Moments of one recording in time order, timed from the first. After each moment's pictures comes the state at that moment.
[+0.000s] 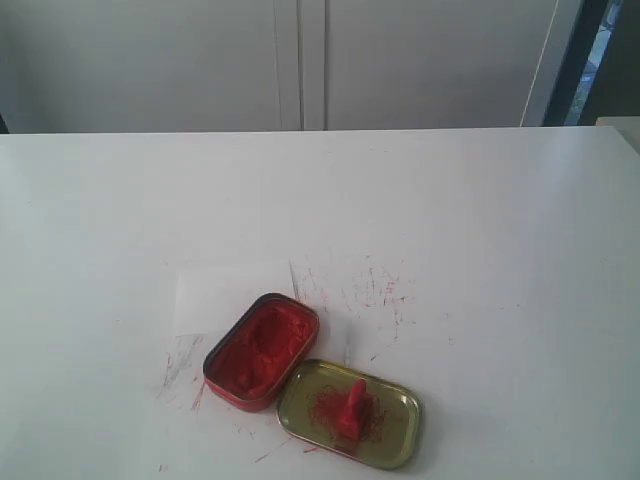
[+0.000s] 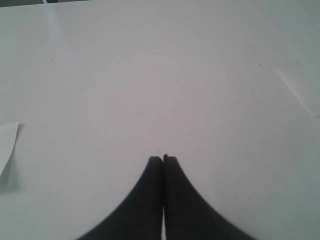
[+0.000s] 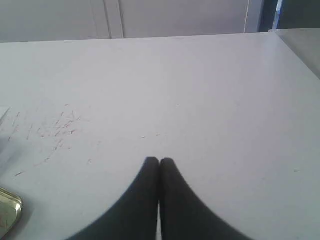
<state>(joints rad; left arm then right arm) 0.04 -0.01 0.03 -0.10 0.42 0.15 0.09 0.01 -0.01 0.02 0.36 0.08</state>
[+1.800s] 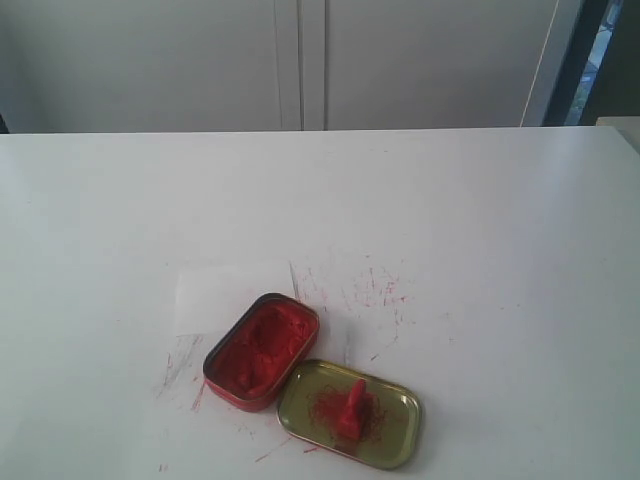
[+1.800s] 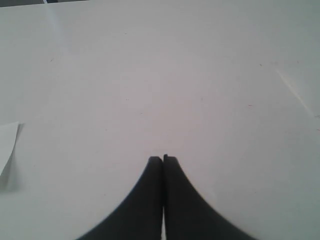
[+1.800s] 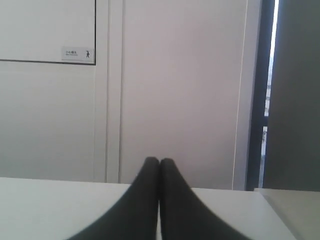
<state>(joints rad) 0.04 -0.01 0.03 -0.10 0.42 0.15 0.09 0.01 -0.01 0.01 -0.17 -0.02</state>
